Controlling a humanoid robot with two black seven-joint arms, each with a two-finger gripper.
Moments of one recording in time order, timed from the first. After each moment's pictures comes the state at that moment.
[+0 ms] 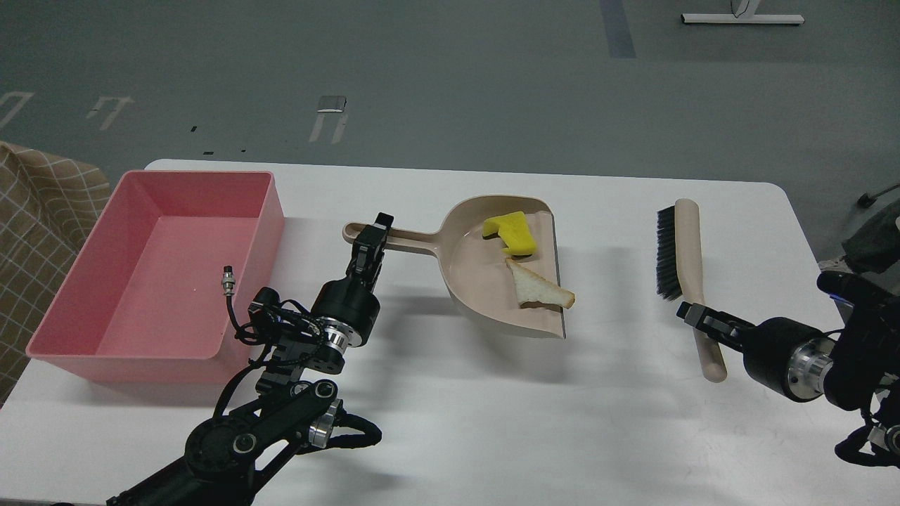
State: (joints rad) left arm -0.27 0.11 -0.76 -1.23 1.06 0.49 -0.32; right arm 0.02 -0.58 1.24 1.73 -1.57 0.49 -0.39
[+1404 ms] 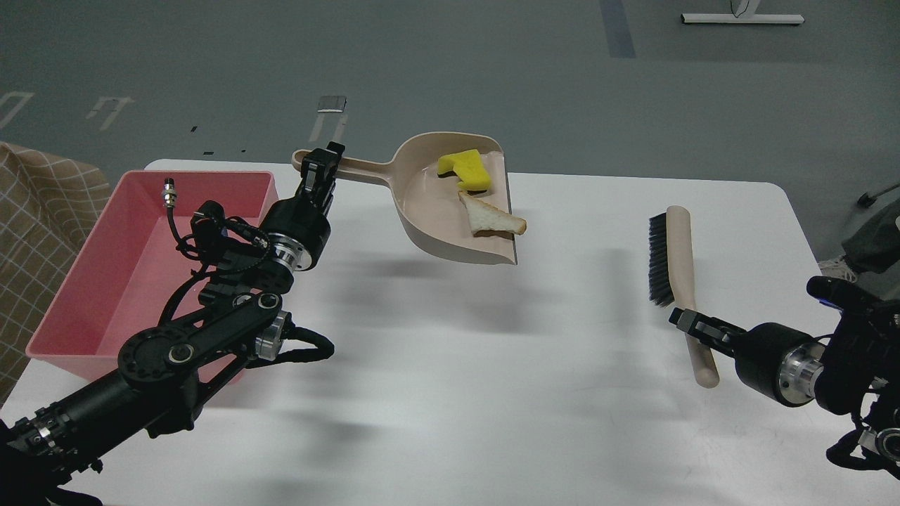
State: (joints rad) left arm -0.51 0.35 -0.70 -1.27 0.81 0.49 -0.17; right arm 0.02 -0.57 1.22 1.73 -1.57 0.49 -0.40
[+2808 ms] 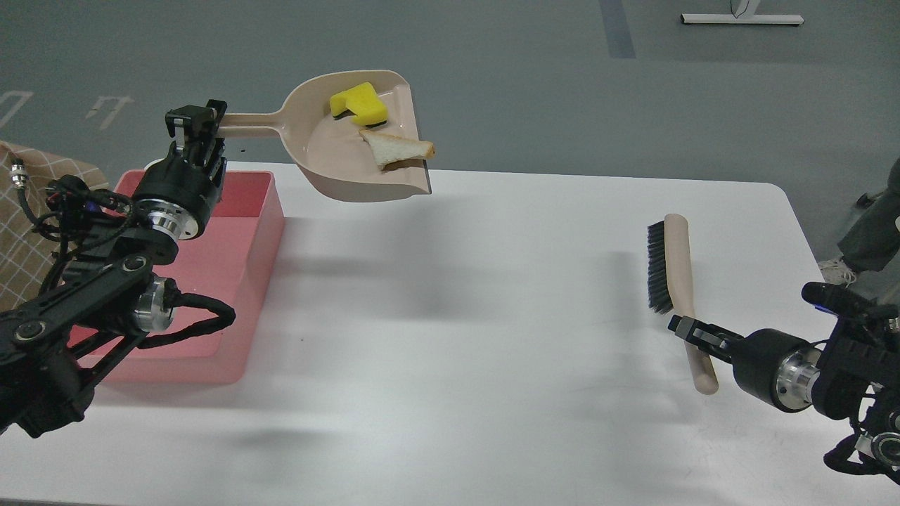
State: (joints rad) left arm -0.39 0.66 -0.91 -1.41 0.58 0.38 -0.22; right arm 0.02 -0.57 1.21 1.73 -1.57 0.49 -0.41
